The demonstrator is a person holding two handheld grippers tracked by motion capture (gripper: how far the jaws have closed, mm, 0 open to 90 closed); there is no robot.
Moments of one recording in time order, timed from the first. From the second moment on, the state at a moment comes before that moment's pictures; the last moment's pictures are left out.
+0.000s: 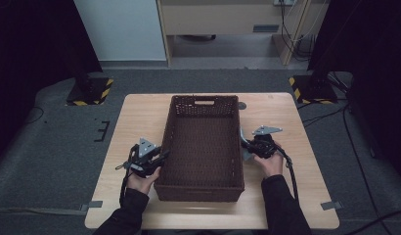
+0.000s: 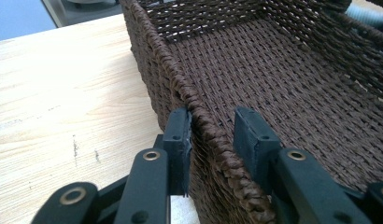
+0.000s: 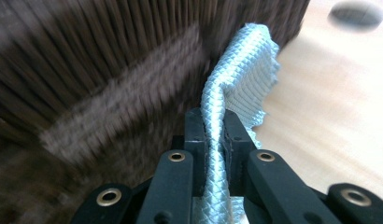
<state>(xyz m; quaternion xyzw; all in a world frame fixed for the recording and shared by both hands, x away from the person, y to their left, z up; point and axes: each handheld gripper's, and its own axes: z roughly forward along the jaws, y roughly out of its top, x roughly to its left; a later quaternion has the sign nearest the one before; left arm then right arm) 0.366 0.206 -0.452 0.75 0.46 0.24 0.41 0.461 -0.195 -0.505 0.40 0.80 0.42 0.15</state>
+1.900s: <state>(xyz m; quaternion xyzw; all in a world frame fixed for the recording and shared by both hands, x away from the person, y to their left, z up) 0.362 0.209 -0.452 0.75 0.46 0.23 0.41 0.430 -0.198 -0.469 0.35 0.80 0.47 0.15</state>
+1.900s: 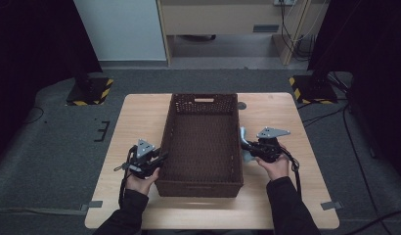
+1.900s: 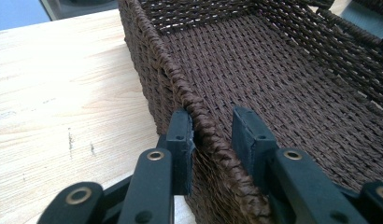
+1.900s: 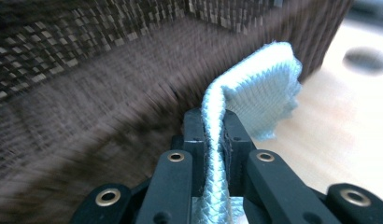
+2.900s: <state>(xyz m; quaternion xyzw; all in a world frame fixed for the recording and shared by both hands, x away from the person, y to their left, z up) 0.359 0.213 -0.451 0.76 0.45 0.22 0.41 0.411 -0.205 -0.453 0.33 0.79 0.48 0.16</state>
